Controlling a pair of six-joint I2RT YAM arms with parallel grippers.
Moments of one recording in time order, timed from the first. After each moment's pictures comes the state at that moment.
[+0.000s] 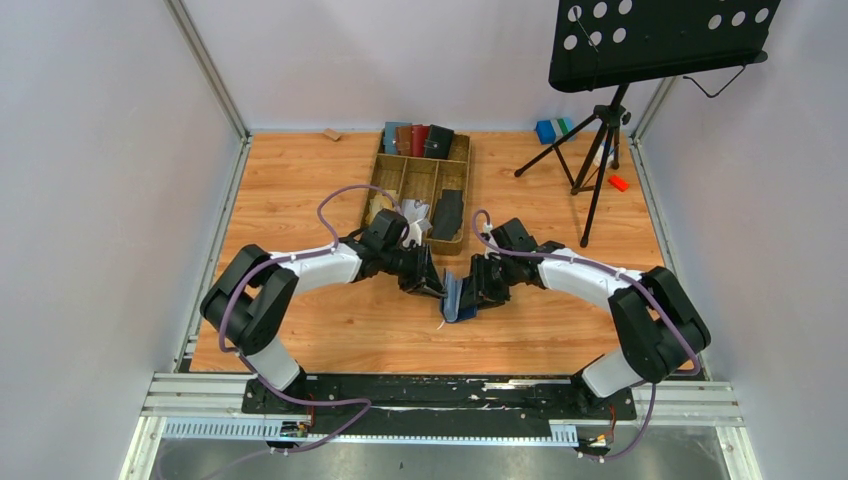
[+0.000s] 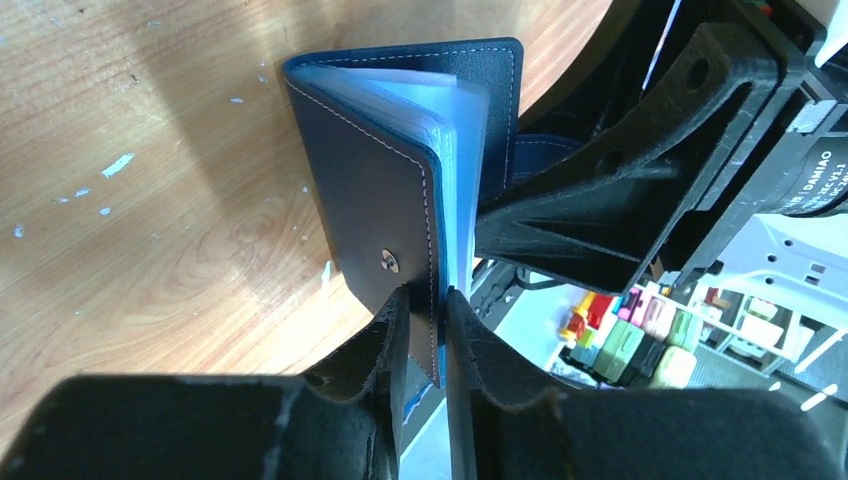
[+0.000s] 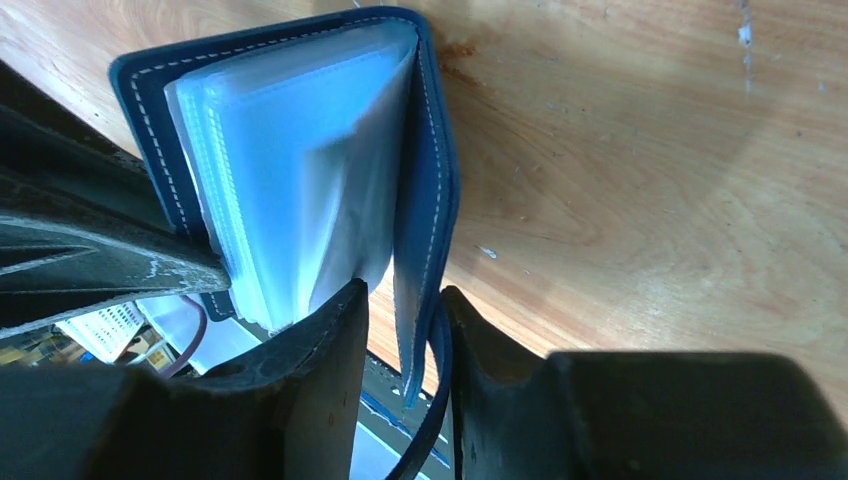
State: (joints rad) left arm -0.65 1.65 0.86 -0.06 0.67 -0.79; right arm 0.56 1.51 0.78 -0.37 -0.47 0.62
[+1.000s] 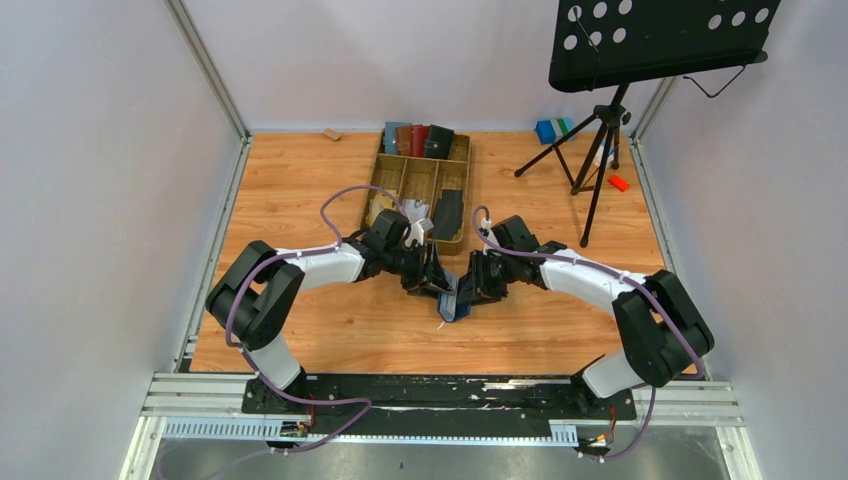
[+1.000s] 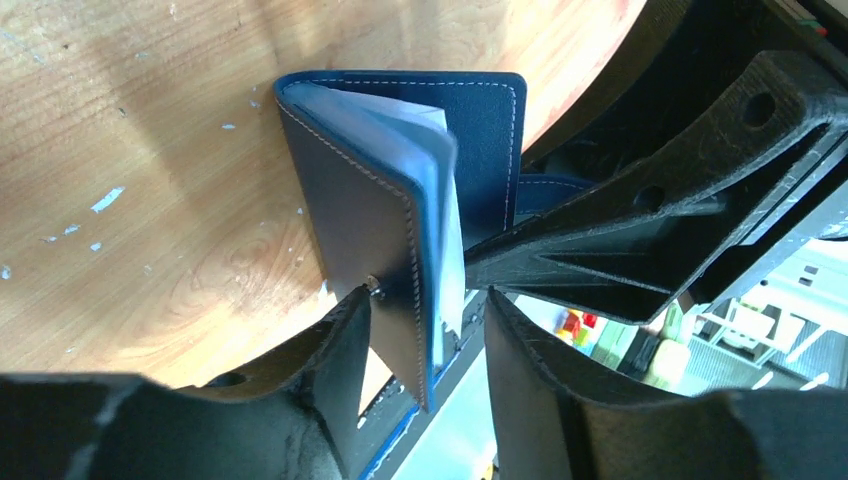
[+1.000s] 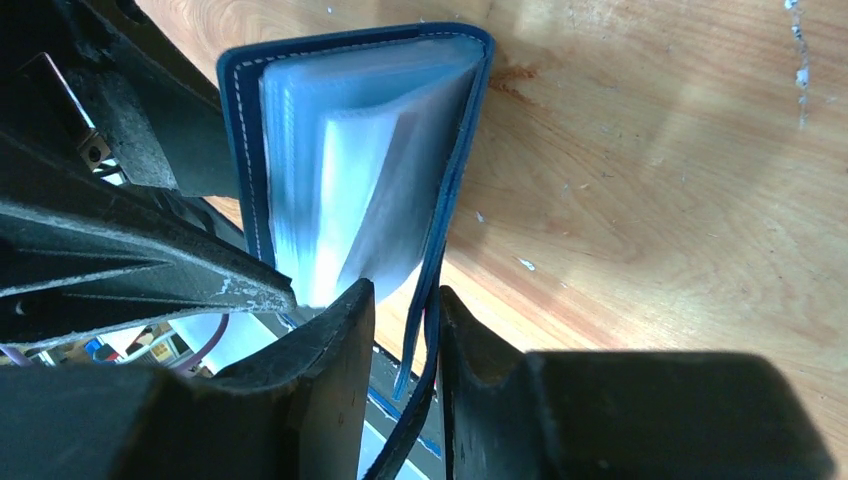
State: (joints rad) left arm -0.65 1.69 0.86 0.00 0.69 -0.80; right arm 0.56 1.49 0.78 -0.32 -0.51 0.63
